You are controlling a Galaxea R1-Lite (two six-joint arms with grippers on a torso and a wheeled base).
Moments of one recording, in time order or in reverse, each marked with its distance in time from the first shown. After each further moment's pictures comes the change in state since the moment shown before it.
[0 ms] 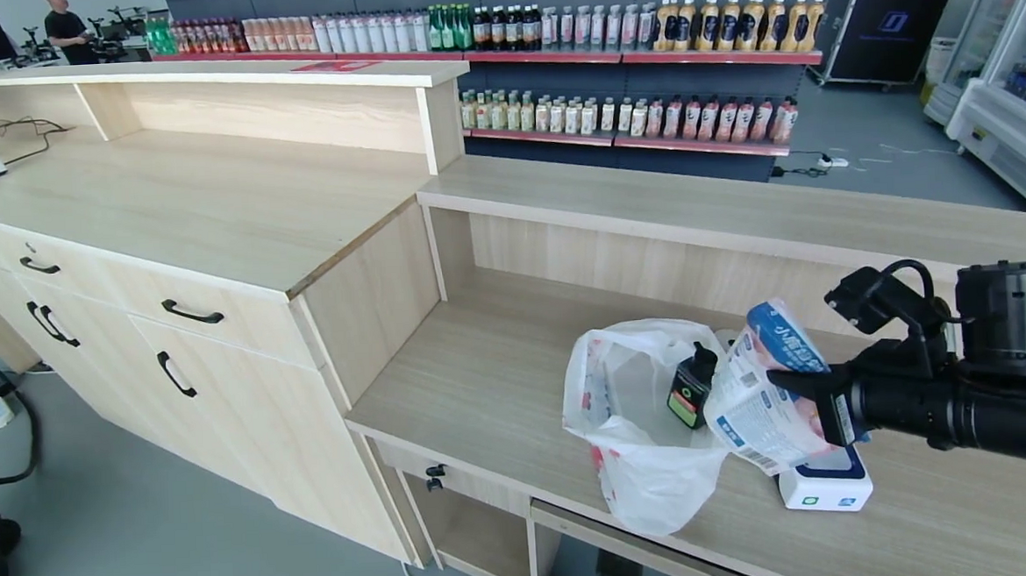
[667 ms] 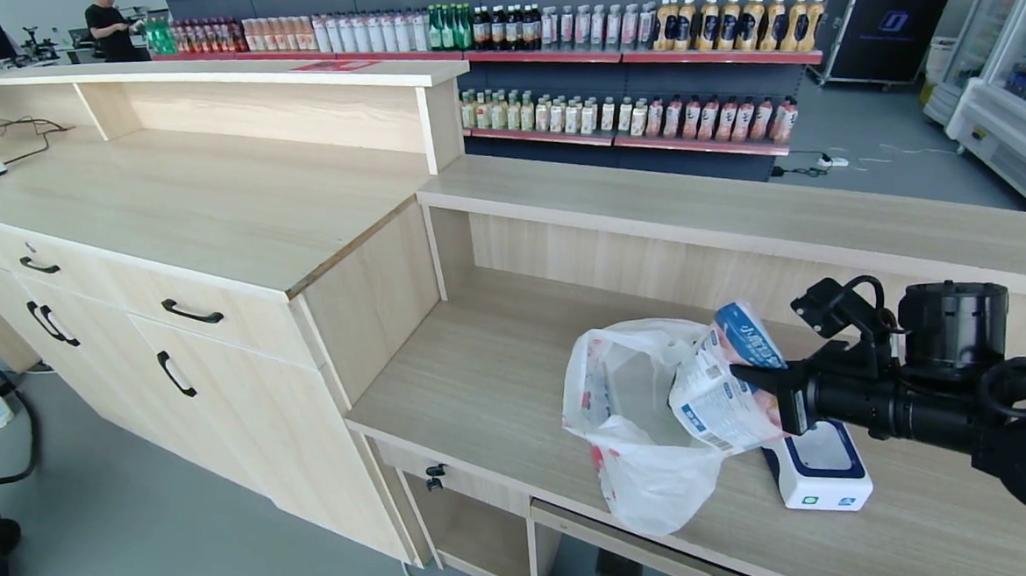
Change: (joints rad) left arm 0.000 0.000 0.000 0.000 0.000 0.000; right arm -0.047 0.220 0.018 -0.327 0.157 0.014
